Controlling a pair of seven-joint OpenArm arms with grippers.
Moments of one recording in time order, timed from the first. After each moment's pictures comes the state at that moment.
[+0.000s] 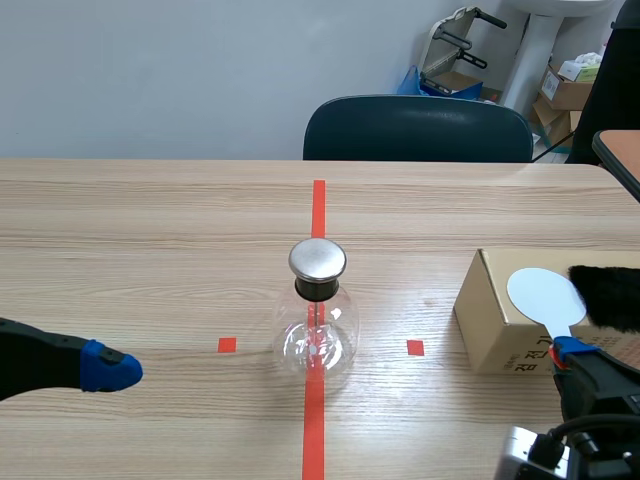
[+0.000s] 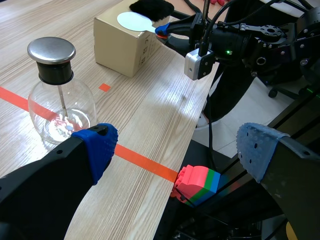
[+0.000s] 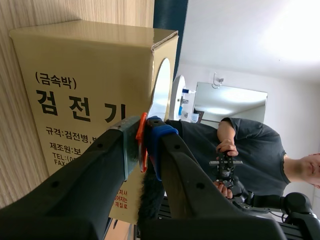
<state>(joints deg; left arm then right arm) 58.5 -64.5 -0.7 120.1 -26.0 -33.0 -24.2 -36.3 19.2 -0.5 81.6 -75.8 -34.7 9.9</state>
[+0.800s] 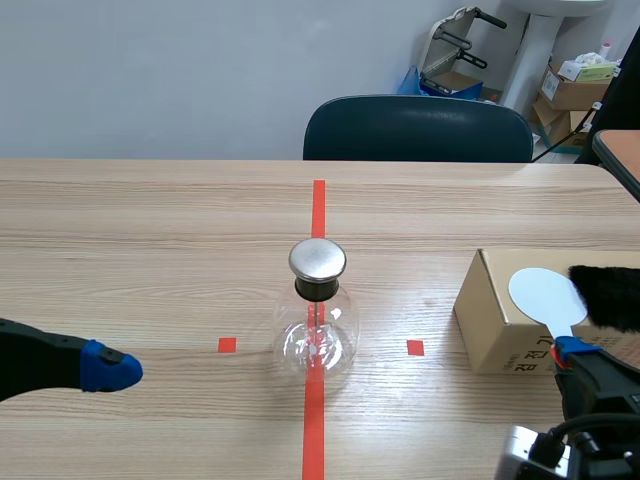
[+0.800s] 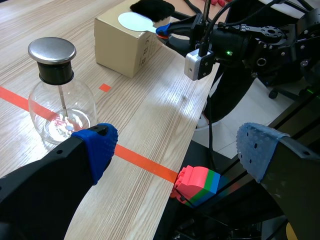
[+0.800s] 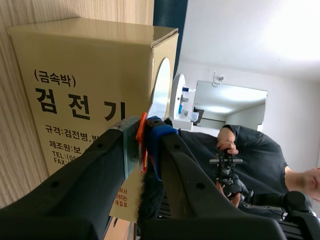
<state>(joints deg) 58.5 -64.1 -0.7 120.1 -26.0 -33.0 -24.2 -36.3 19.2 -0.5 81.6 -75.8 -34.7 9.5</state>
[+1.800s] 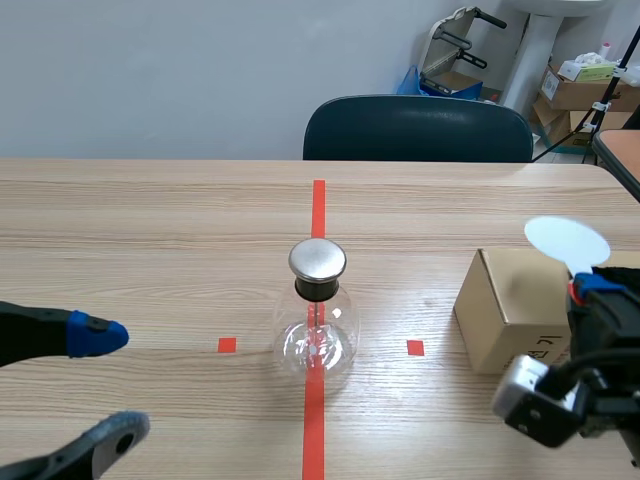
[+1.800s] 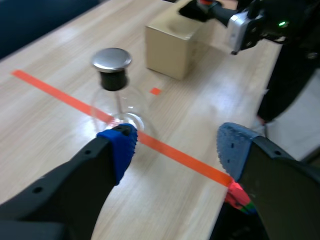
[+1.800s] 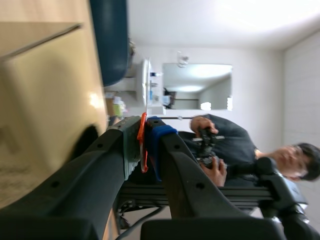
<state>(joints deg) 58.2 -60.3 -0.8 120.1 -17.7 -20.2 -26.2 -34.8 18.2 -1.2 90.4 -74.4 -37.5 4.1</state>
